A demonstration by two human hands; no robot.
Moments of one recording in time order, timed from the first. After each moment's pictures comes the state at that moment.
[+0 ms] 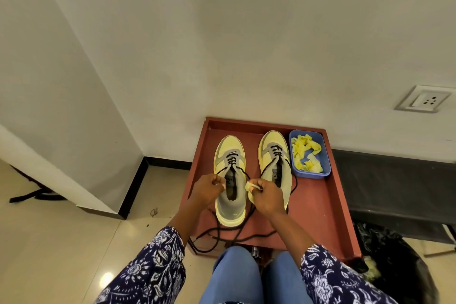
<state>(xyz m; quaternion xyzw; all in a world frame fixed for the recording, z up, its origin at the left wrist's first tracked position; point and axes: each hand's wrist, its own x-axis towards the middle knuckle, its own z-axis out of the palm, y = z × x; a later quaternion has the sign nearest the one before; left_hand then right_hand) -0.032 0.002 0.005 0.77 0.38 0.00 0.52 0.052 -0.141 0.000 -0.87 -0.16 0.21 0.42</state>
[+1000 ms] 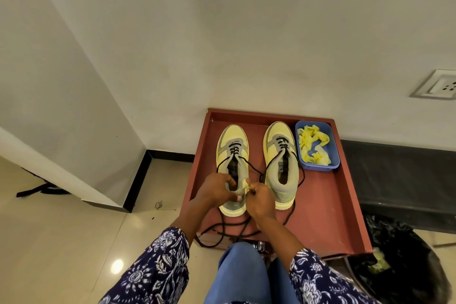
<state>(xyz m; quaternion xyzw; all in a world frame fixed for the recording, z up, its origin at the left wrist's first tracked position) -0.028 -0.004 0.012 0.87 0.29 -0.11 0.39 0.024 -0.120 -0.021 -0.88 -0.12 0.21 0.41</state>
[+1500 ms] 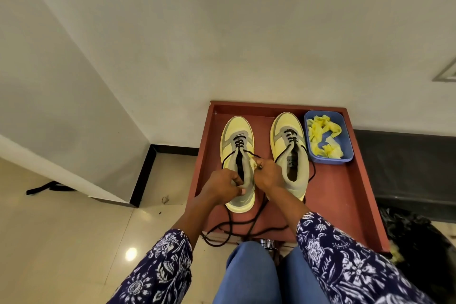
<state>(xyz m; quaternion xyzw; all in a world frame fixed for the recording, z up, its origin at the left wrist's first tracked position) -0.021 0.003 0.006 0.87 0.28 -0.13 0.38 0.070 -0.097 0.001 -0.88 -0.17 0.25 0.36</state>
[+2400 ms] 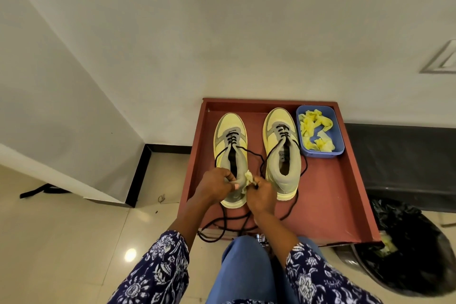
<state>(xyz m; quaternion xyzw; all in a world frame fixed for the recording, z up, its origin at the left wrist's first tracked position) -0.024 -0.006 0.004 0.86 0.31 -0.10 0.40 0.023 -0.116 -0.039 -0.85 -0.04 0.20 0.49</state>
